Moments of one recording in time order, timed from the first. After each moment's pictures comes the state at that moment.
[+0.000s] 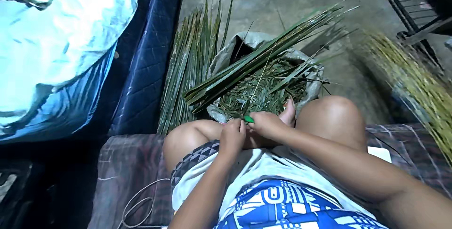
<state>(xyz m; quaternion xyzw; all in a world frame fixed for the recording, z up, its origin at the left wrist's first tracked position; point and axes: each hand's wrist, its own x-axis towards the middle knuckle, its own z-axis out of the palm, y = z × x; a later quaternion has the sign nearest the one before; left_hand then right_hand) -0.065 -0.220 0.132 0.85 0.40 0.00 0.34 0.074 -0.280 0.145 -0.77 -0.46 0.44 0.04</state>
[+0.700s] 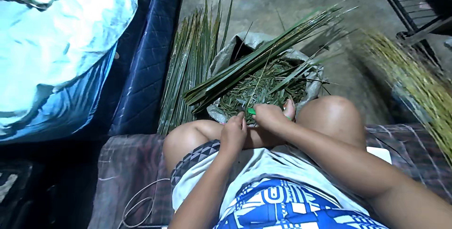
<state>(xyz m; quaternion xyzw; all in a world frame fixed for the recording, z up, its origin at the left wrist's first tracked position) -0.057 -0.219 0.133 0.87 0.39 -0.02 0.30 0.085 -0.267 0.147 -0.82 -0.42 0.39 -0.03</state>
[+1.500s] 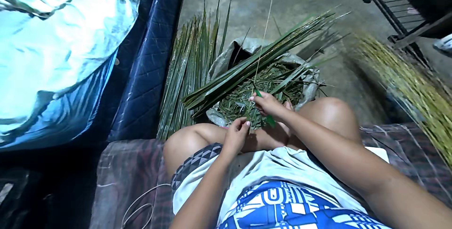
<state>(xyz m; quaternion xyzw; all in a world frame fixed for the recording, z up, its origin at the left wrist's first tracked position) -0.062 -0.216 0.120 0.65 0.41 0.04 0.63 0.119 -0.266 0.109 -0.69 -0.20 0.53 0.46</state>
